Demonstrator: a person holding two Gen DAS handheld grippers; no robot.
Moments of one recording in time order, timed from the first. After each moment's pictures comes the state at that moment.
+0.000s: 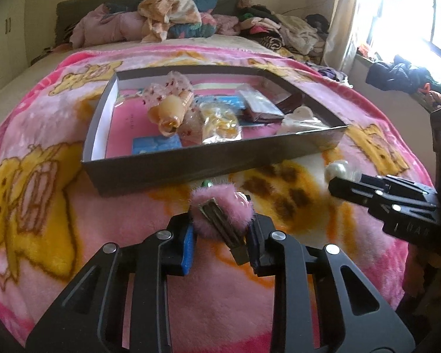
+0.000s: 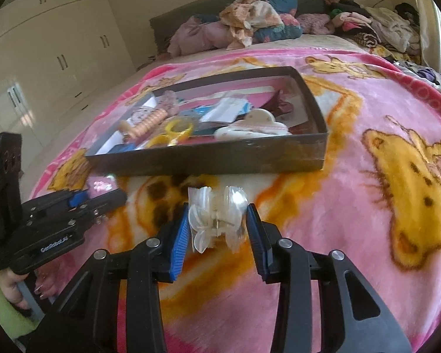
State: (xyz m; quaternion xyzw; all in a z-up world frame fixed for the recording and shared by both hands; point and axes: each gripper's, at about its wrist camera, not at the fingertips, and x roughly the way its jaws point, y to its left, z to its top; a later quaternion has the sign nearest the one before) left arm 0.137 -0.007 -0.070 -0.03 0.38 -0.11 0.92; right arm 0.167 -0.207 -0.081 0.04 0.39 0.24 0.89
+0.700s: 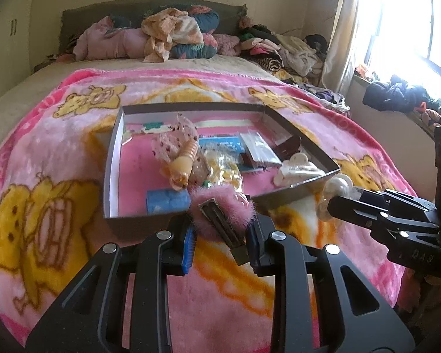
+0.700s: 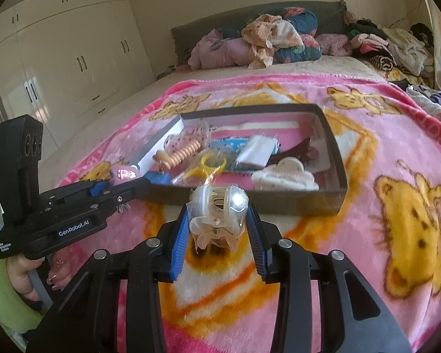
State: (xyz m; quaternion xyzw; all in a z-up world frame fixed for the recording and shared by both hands) left arm 0.151 0.002 -0.033 -0.05 0.34 -0.11 0.93; right arm 0.171 -0.190 -0.036 0.03 0.35 0.27 0.90
